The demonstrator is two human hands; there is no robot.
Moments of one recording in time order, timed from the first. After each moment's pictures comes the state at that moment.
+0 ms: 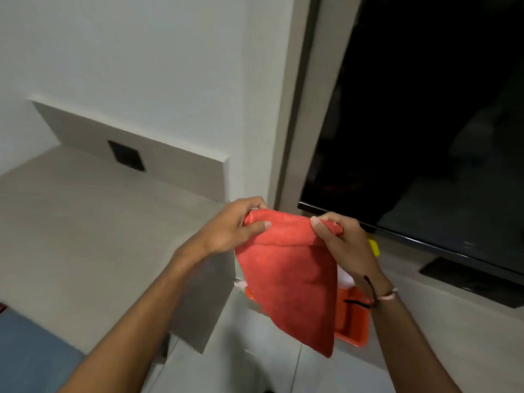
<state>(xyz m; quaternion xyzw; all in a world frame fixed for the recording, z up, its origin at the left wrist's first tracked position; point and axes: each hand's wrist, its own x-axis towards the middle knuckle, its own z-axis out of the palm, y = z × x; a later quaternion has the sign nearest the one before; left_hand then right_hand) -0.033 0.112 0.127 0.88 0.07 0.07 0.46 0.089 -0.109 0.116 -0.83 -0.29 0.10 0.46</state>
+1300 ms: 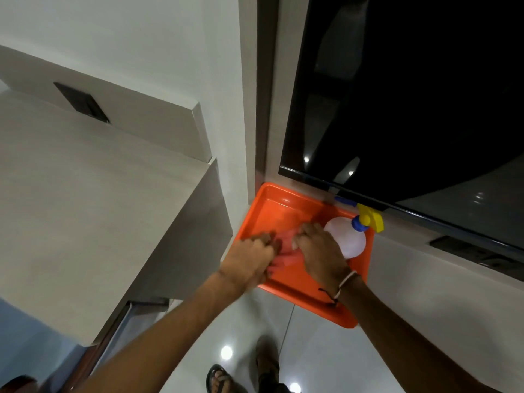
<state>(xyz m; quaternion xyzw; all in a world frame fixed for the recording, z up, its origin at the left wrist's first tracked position) 0.004 0.026 -0.027 0.98 0.06 -0.17 0.09 0.121 -0.120 -0.038 -0.88 -0.44 0.15 0.04</state>
